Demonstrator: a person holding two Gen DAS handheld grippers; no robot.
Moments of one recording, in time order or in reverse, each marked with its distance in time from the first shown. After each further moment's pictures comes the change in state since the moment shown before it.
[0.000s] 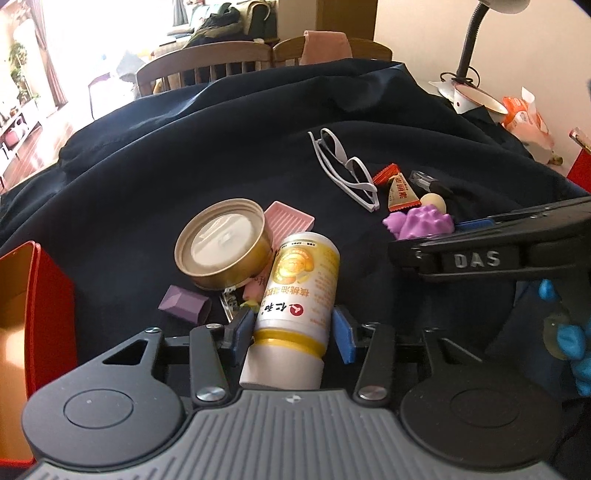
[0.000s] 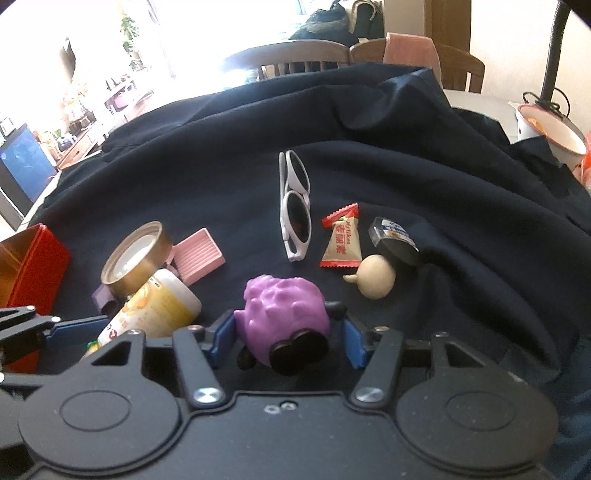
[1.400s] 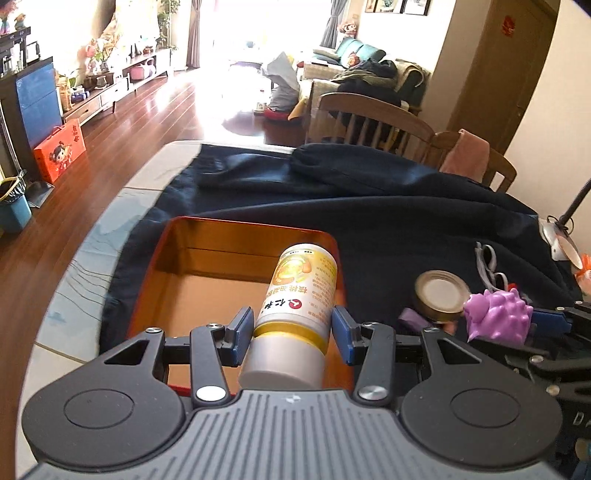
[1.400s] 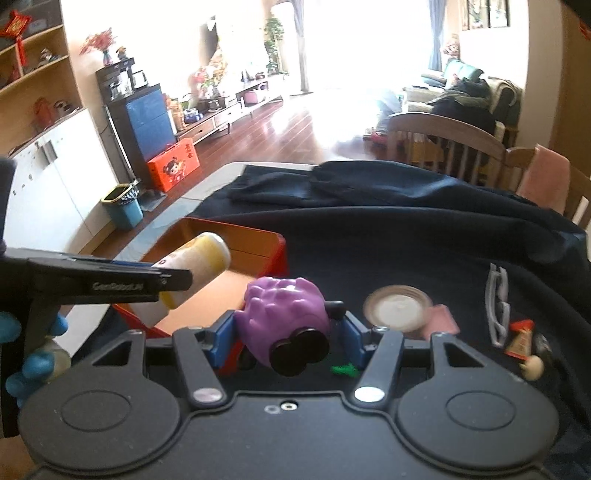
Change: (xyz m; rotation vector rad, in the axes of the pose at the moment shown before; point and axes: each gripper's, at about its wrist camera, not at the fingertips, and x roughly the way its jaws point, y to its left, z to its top) left arm -0.140 0.201 -0.055 -0.438 -0.129 0.168; right arm -0.074 0.215 0.006 -0.356 -0.088 0.231
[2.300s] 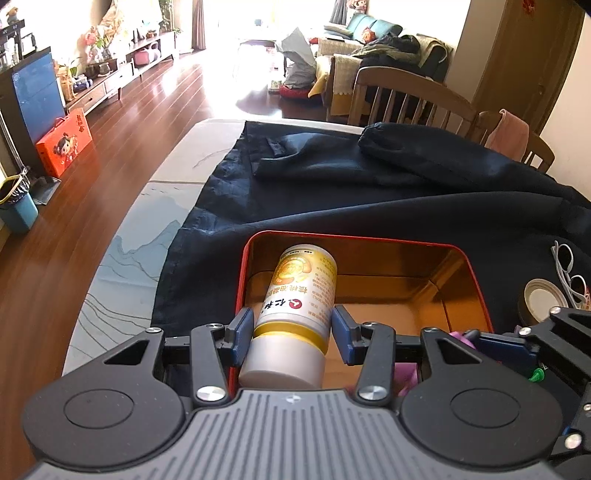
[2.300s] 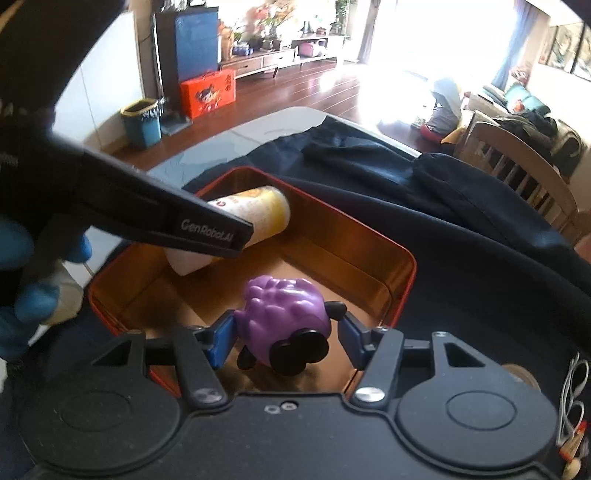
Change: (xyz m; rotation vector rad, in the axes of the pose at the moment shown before) left arm 0.095 0.084 0.035 0.032 0.080 0.043; right arm 0.135 0.095 0.020 -0.276 0.161 -0.019
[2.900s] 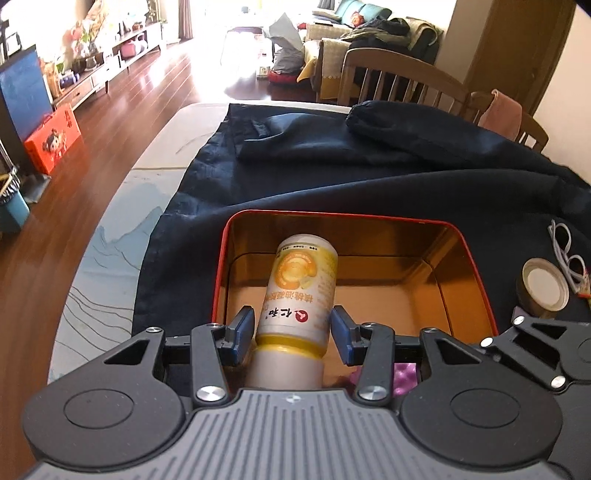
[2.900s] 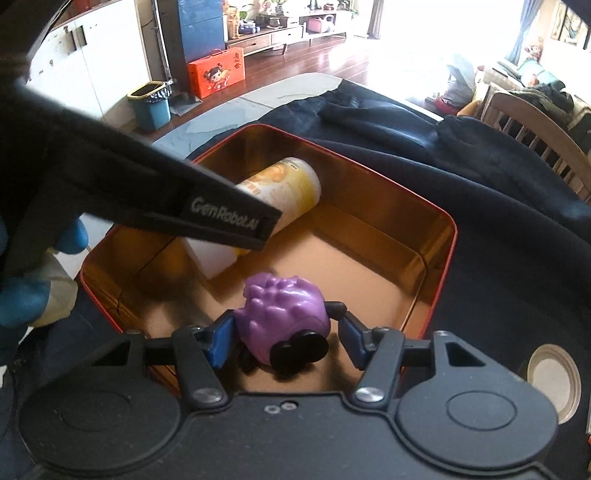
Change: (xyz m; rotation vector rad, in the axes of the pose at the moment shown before) left arm 0.009 -0.009 -0.005 0.038 0.047 -0.014; right arm 0.016 0.004 -0.010 0.039 0.065 0.056
